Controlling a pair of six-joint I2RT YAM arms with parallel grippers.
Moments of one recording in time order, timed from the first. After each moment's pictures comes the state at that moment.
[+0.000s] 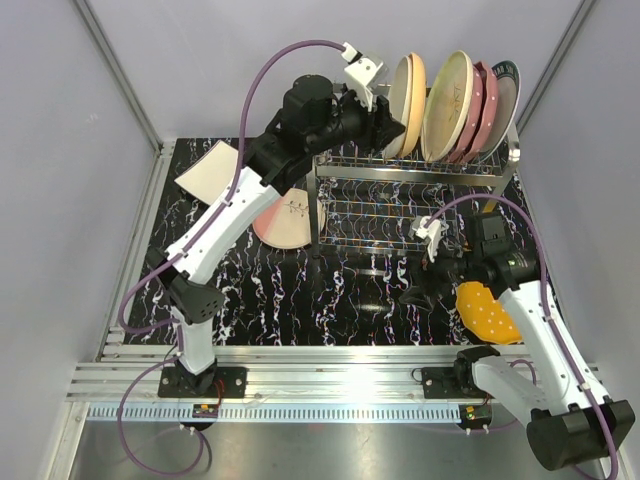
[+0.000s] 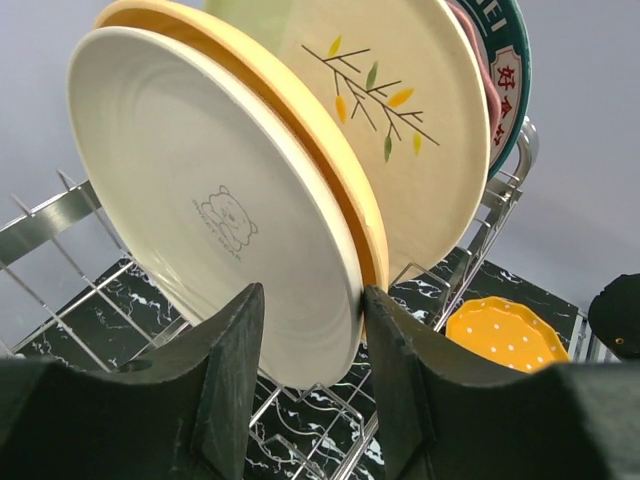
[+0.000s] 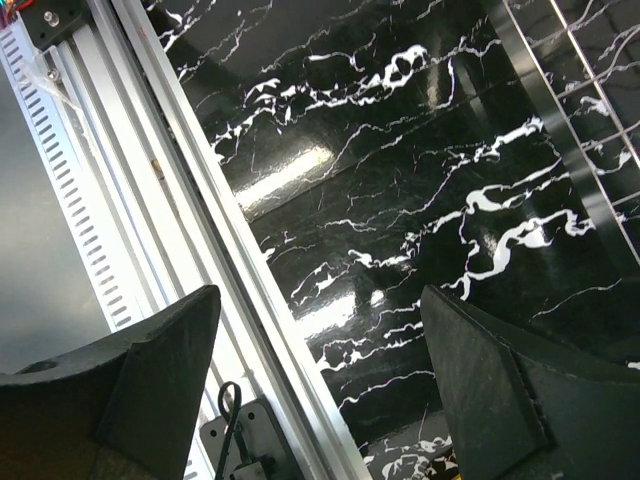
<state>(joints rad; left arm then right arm) -0.76 1.88 2.26 -0.42 0.26 -0.09 0.20 0.93 0.94 -0.98 -0.77 -0.54</state>
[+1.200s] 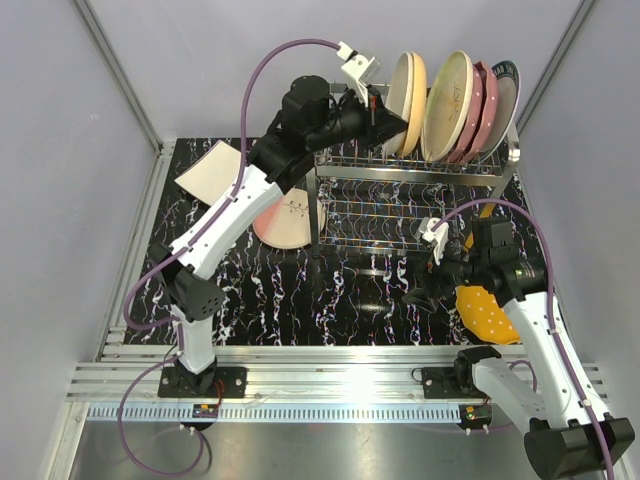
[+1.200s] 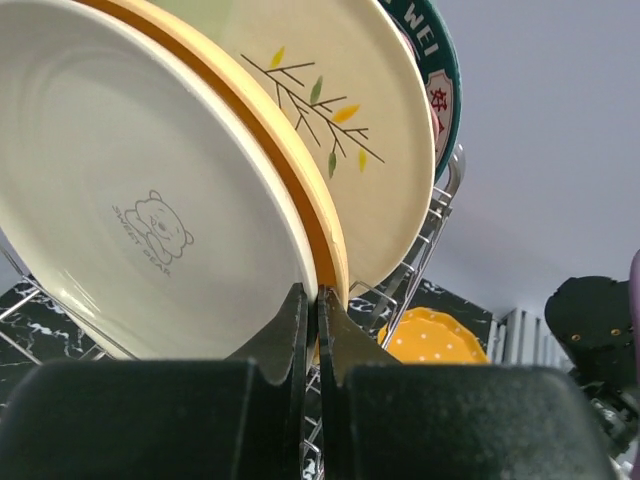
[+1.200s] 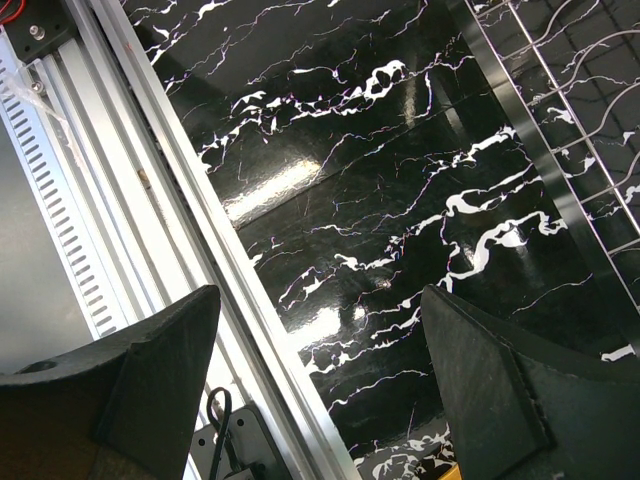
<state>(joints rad) -0.73 1.90 2.21 -0.28 0.42 -0.25 0.17 0.86 0.92 -0.96 -0.78 -0.55</state>
